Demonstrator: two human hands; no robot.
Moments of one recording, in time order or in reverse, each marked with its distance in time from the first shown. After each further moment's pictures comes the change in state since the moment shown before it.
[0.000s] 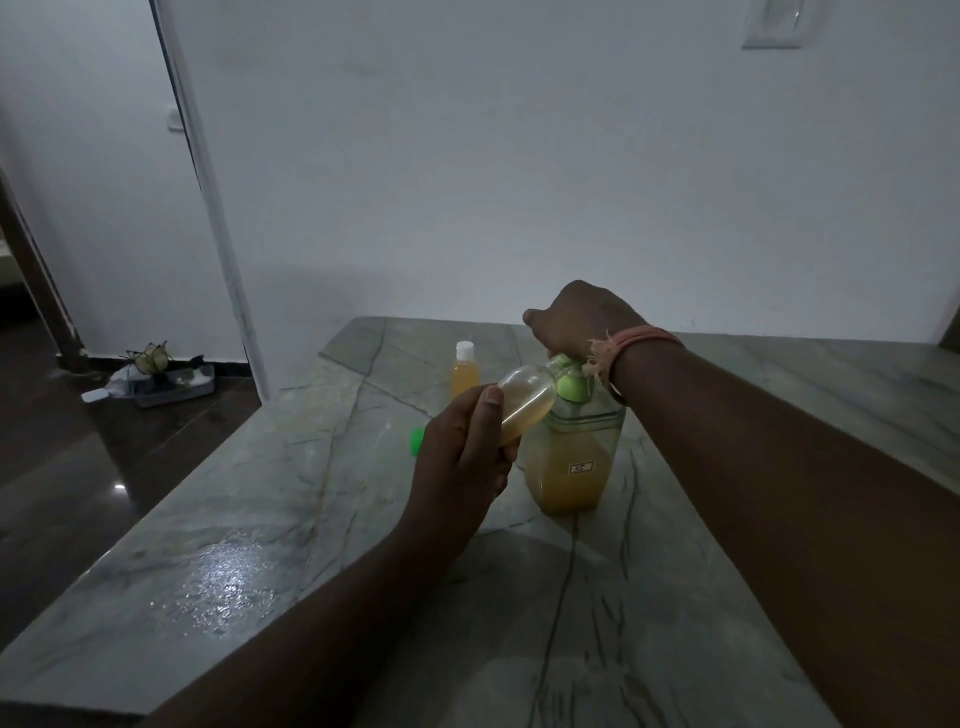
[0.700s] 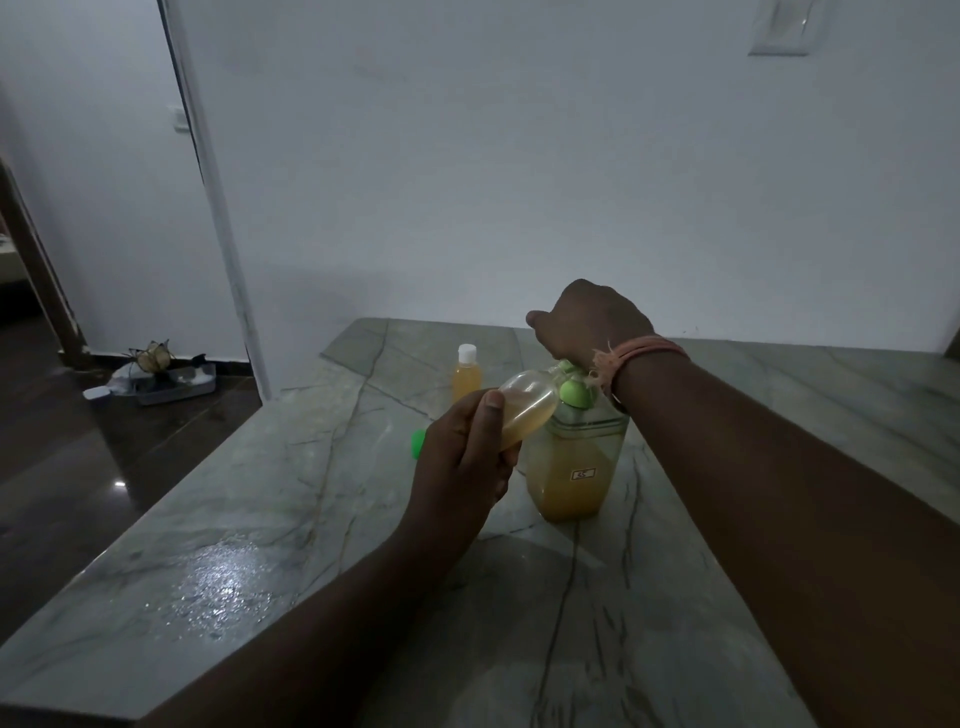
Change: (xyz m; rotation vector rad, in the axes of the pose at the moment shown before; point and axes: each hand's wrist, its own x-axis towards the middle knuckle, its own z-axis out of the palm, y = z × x) left_hand 0.002 -0.001 0.002 -0.014 0.013 0.003; right_hand -0.004 0.001 -0.003 -0.100 0.101 -0.039
